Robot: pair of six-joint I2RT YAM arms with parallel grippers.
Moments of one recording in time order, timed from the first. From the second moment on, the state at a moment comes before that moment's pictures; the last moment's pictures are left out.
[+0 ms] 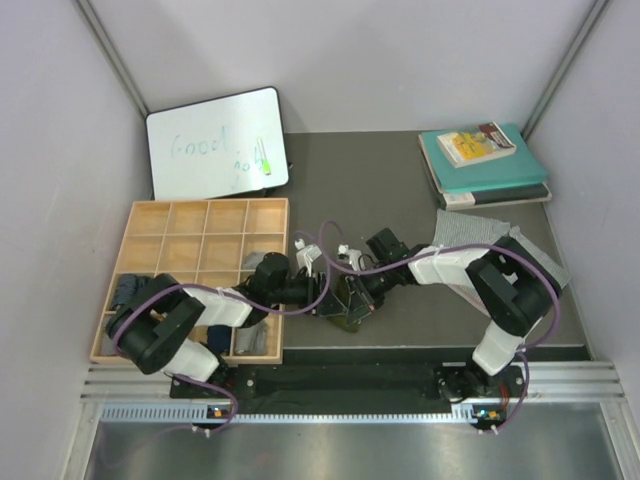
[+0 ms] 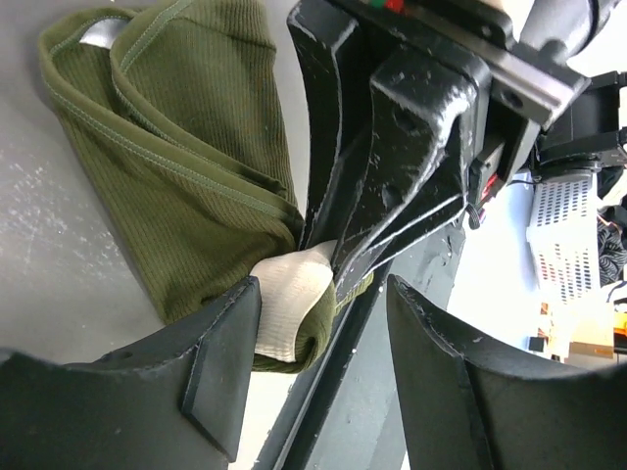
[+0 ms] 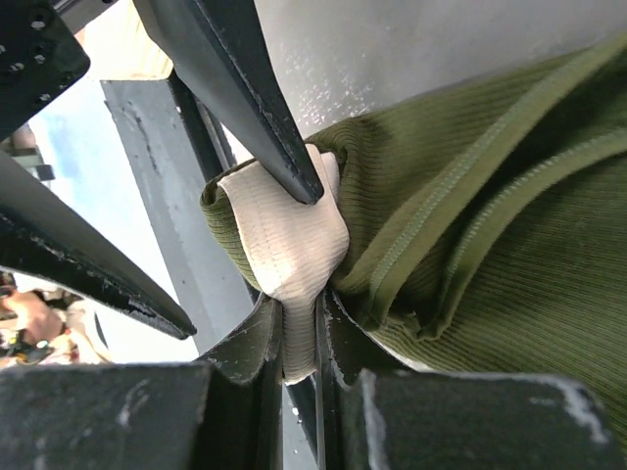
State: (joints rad) left arm -0.69 1.46 0.35 0.64 0.65 -0.72; right arm 0.70 1.70 0.79 -0.21 -0.84 0.14
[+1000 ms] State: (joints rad) left arm -0.71 1.56 0.42 0.58 0.59 -0.71; right arm 0.59 1.63 0.73 -0.18 -0.90 0.26
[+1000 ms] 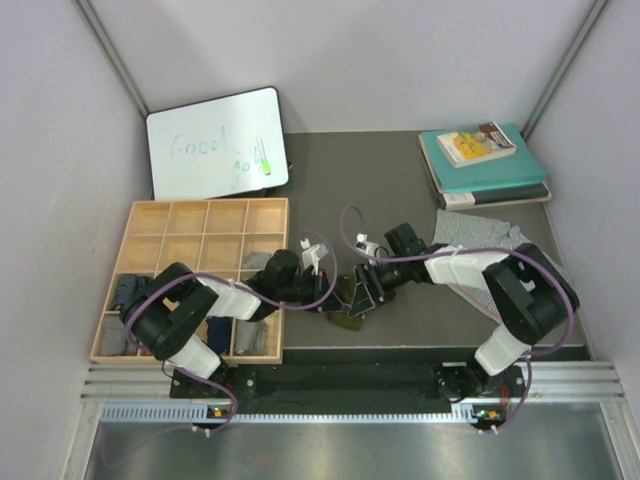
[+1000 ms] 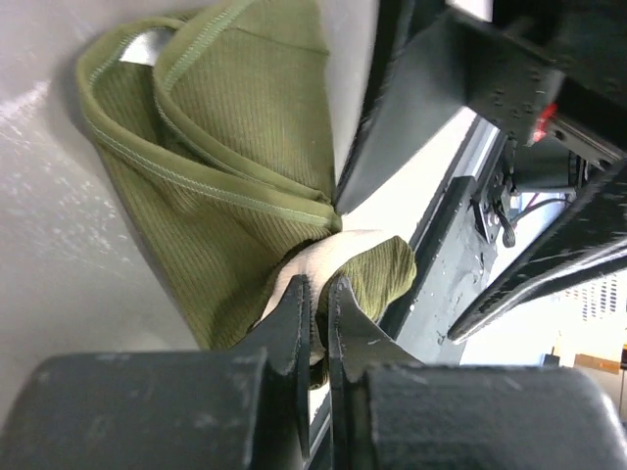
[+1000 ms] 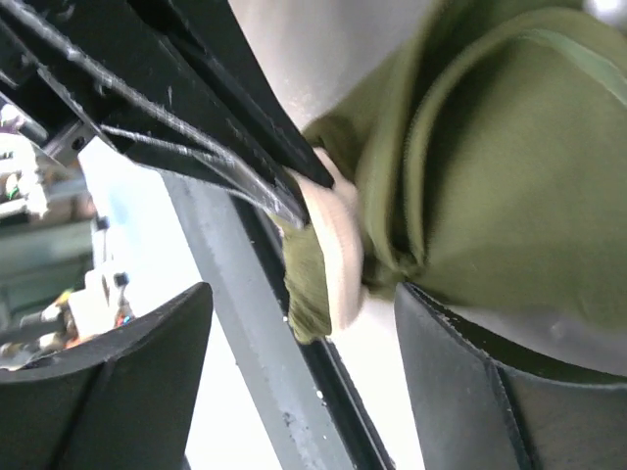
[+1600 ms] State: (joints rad) left arm -0.65 1.69 0.46 0.63 0.66 -0.79; right arm 0.59 1.39 0.46 0.09 -0.69 0.53
